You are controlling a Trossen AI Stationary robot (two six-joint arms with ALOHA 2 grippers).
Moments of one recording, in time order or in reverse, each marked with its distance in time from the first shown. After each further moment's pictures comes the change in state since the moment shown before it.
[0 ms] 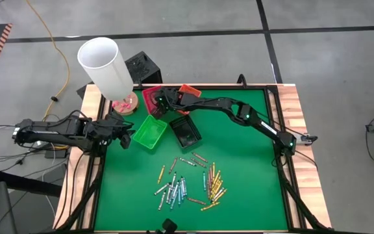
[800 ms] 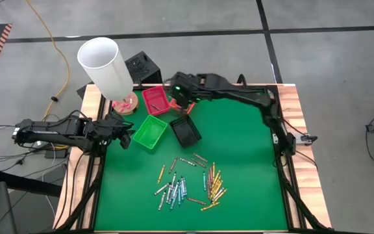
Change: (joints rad) left arm 0.000 0.000 0.000 -0.002 0.001 -0.007; right arm 0.117 -0.484 0.119 -0.846 0.045 -0.243
